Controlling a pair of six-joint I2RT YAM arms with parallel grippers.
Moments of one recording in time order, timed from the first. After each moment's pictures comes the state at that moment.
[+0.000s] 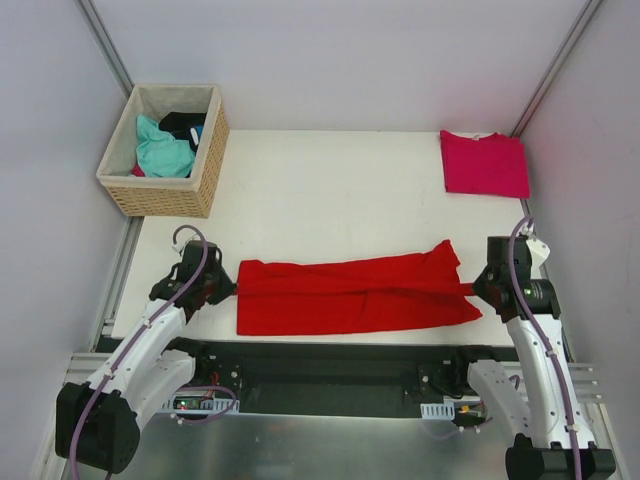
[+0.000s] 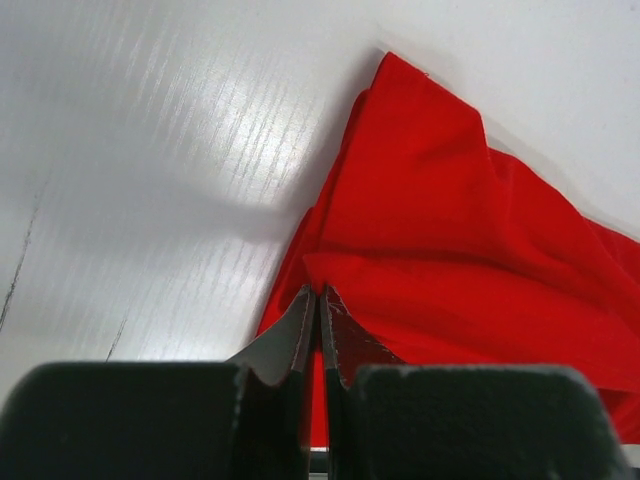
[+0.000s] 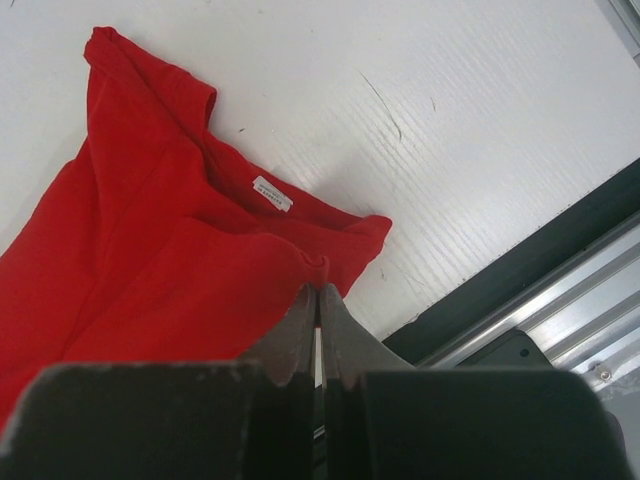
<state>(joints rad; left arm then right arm) -0.22 0.82 0.45 -0.58 -0.03 -0.80 0.06 0.71 0.80 -1.07 0.39 0.62</state>
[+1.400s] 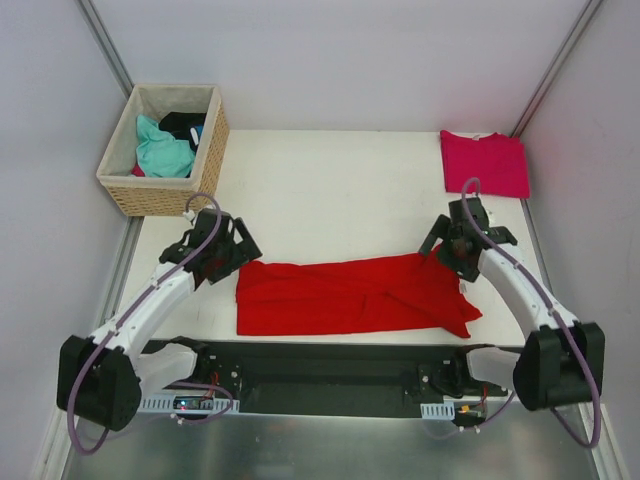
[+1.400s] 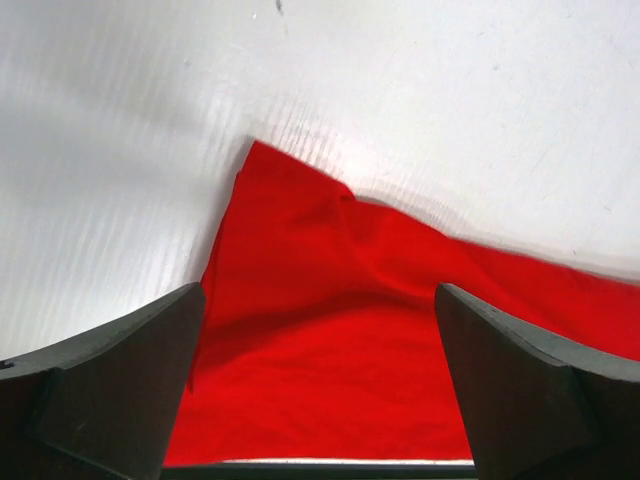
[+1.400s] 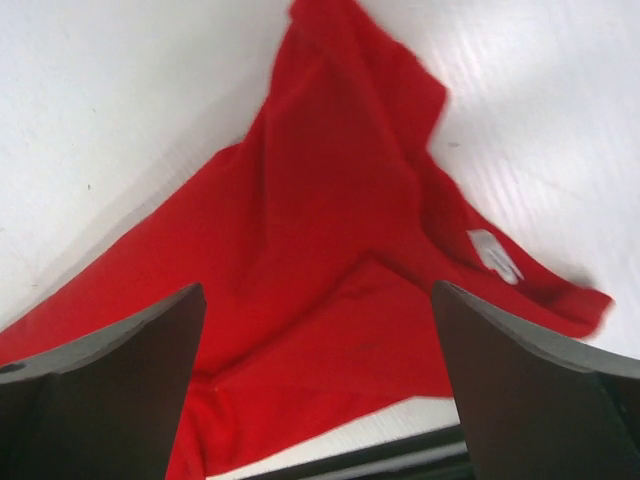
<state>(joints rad) -0.30 1.04 0.70 -0.60 -0.06 -0.80 0.17 1.18 0.87 -0.79 0.18 0.66</state>
